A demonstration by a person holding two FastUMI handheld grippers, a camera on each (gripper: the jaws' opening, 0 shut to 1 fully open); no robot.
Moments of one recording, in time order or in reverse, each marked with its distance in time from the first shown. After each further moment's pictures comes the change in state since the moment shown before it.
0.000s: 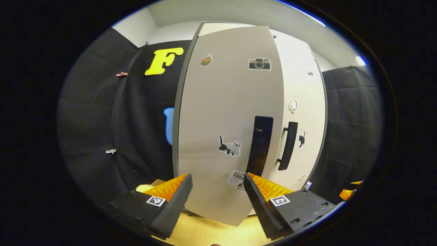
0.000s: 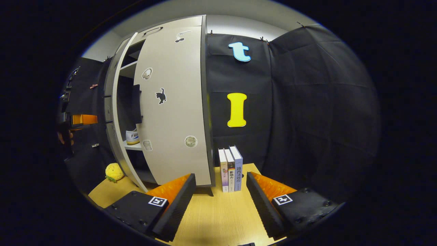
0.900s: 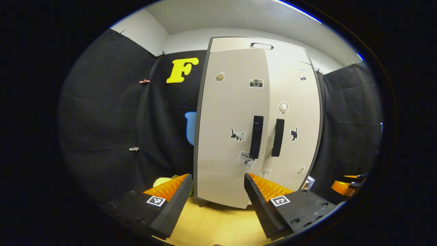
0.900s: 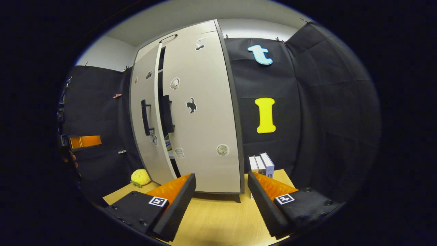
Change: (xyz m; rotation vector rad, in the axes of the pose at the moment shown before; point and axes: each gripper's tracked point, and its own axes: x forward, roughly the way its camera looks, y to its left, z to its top) left arm -0.105 -0.008 -0.013 0.018 -0.047 0.113; right arm -0.012 0.067 0.028 0.041 -0.058 0.221
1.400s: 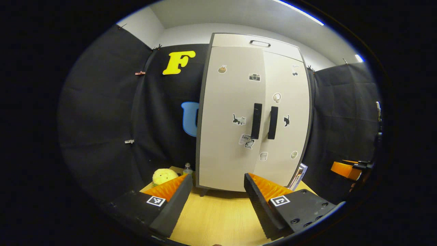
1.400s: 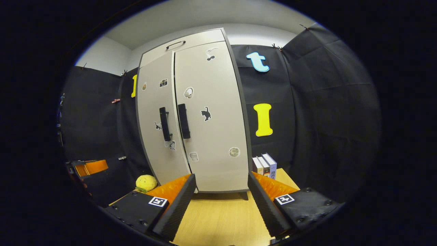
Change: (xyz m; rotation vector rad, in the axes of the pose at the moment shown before) left arm -0.050 0.054 -0.049 -0.022 0.090 -0.076; right arm -0.050 0.062 0.006 0.016 -0.046 -0.064
